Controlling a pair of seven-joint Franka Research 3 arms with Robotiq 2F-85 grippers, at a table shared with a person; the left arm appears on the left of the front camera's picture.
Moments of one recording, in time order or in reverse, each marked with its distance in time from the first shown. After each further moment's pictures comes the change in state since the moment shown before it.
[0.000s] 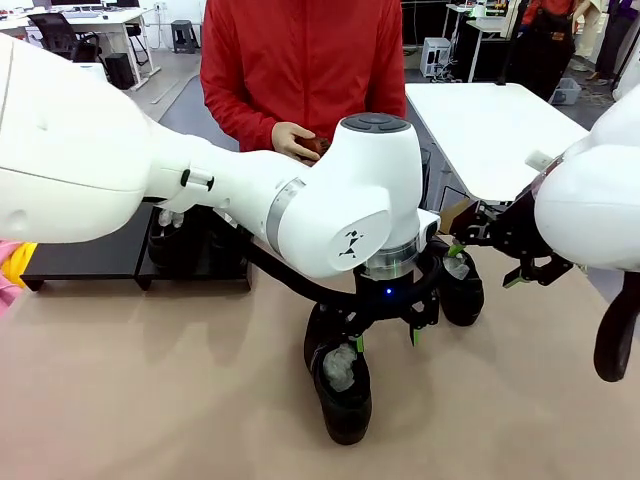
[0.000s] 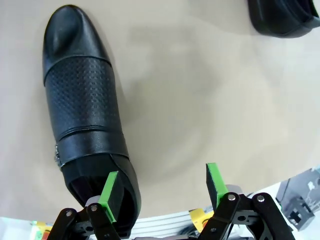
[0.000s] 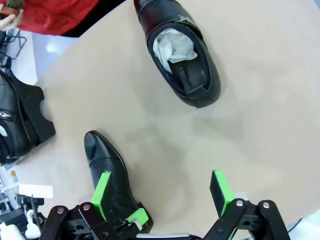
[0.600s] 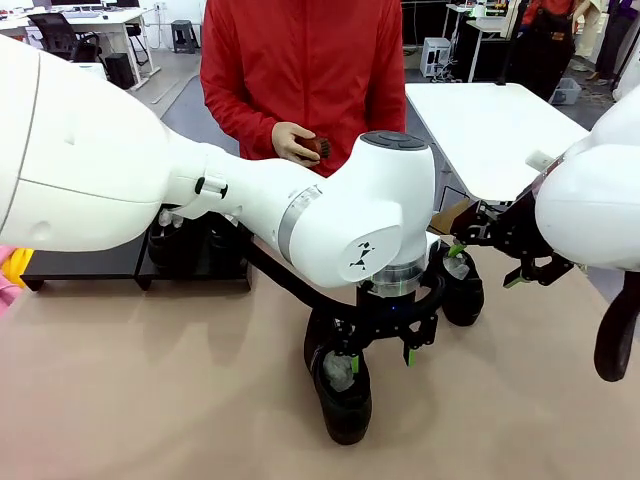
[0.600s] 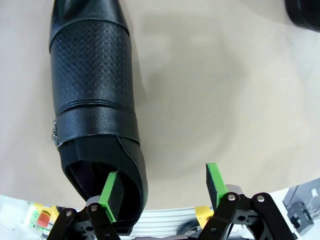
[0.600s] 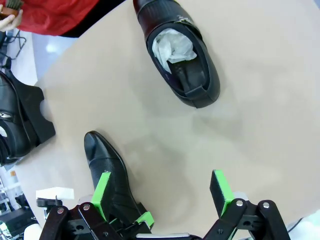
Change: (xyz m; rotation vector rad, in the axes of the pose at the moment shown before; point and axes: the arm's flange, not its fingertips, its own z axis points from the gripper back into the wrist) left arm -0.014 -0.001 -0.020 0.095 0.058 0.066; right arm 0.001 -0.001 0.000 0.000 0.001 -0.002
